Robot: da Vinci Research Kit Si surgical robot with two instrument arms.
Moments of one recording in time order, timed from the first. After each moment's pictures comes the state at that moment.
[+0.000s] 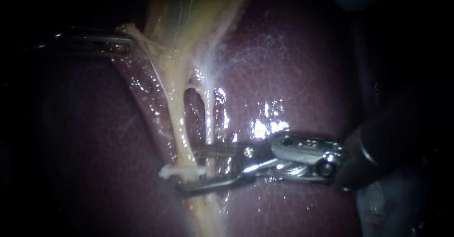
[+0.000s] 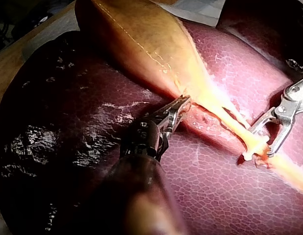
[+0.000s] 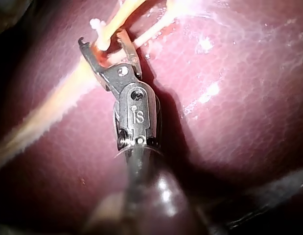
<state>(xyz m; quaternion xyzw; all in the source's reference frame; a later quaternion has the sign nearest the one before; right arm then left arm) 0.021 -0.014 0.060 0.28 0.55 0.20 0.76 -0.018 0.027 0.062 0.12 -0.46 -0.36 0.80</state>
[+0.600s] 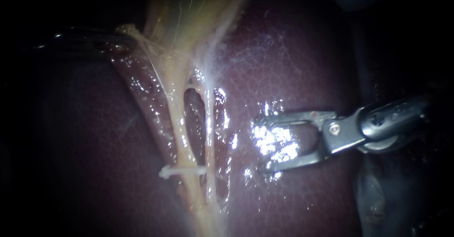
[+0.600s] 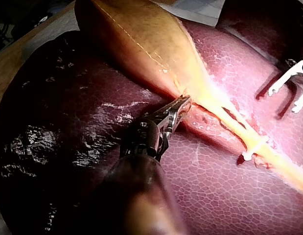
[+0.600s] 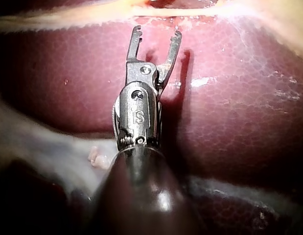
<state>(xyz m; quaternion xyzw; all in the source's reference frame) 0.010 -0.008 0.054 0.18 0.55 0.10 0.81 -0.018 0.027 0.062 0.12 -0.46 -0.36 0.80</state>
